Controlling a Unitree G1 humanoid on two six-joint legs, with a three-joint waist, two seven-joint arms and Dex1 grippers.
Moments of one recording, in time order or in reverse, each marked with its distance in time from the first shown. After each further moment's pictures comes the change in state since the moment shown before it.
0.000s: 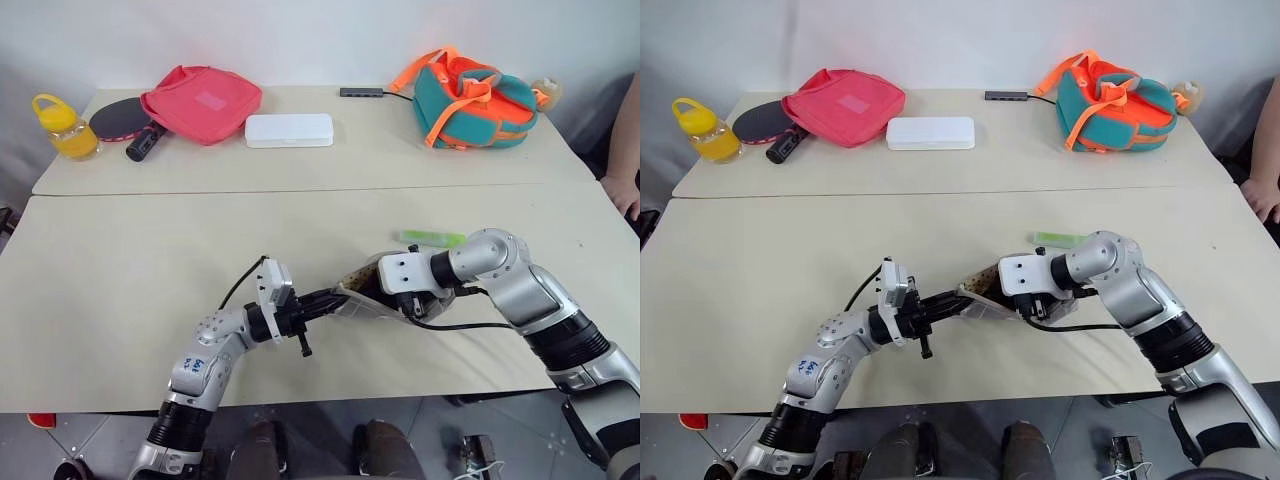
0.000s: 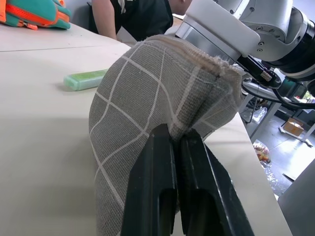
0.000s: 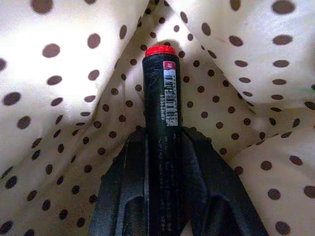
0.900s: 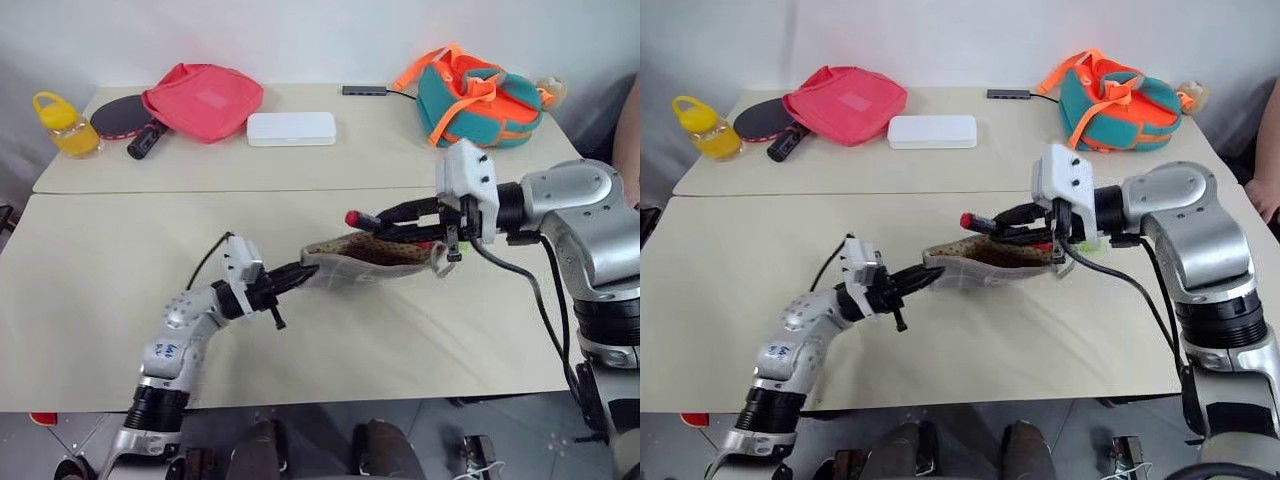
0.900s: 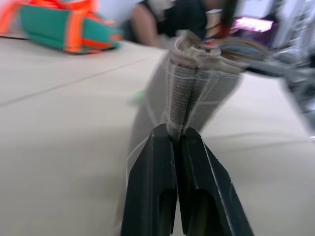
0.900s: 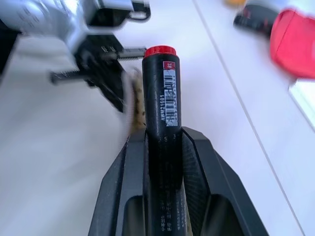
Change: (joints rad) left arm -0.069 0.153 0.177 0.050 0.033 -0.120 0.017; right arm -0.151 -0.019 -0.358 -0.184 0.537 0.386 0.009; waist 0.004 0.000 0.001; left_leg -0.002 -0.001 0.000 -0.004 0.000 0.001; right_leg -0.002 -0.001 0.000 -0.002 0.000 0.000
